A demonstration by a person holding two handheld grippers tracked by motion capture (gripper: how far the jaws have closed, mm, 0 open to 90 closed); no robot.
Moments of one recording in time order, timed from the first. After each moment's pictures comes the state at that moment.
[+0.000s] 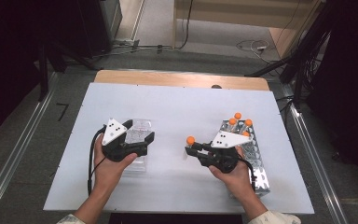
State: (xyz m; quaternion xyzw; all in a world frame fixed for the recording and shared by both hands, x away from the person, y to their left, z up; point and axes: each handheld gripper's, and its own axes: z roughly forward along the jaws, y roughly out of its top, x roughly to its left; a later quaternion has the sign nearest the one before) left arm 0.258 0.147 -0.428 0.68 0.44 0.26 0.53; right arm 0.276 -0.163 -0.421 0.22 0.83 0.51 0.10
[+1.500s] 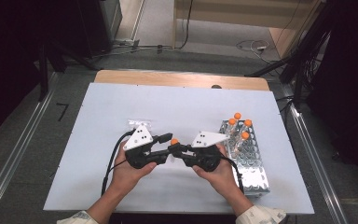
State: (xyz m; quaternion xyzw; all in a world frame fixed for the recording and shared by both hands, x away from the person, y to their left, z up) left arm 0.253 0.096 -0.423 0.74 0.31 0.15 0.57; right arm 0.281 -0.123 -0.433 0.20 0.85 0.48 0.08
